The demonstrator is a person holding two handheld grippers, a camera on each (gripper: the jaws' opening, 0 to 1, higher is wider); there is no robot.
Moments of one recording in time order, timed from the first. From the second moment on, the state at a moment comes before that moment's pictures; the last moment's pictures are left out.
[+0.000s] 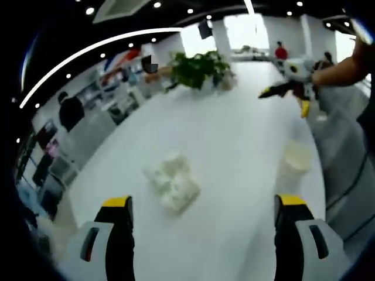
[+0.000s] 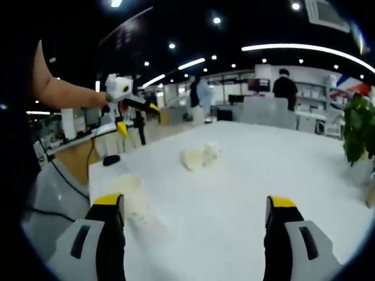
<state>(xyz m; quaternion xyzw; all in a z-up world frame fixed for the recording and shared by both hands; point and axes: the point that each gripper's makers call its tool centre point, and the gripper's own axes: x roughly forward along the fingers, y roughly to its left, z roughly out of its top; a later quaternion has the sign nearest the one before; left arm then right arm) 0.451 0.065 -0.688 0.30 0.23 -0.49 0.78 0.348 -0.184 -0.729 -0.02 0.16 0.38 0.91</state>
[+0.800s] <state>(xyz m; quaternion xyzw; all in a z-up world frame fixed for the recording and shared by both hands) 0.513 0.016 -0.739 0.42 0.24 -0.56 0.67 0.352 -0.203 -0.746 -0.01 0.17 0.36 0.92</state>
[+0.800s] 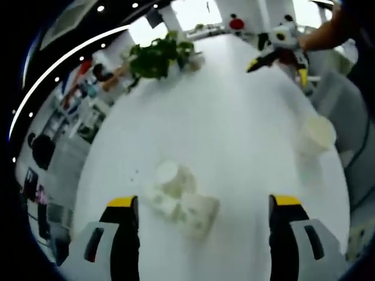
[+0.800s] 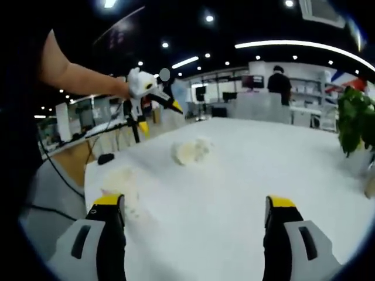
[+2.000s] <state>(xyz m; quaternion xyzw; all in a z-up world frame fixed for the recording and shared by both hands) 0.533 0.010 -0.828 0.49 0.27 -0.58 0.60 0.350 -0.191 -0.752 0.00 0.18 0.37 0.91</state>
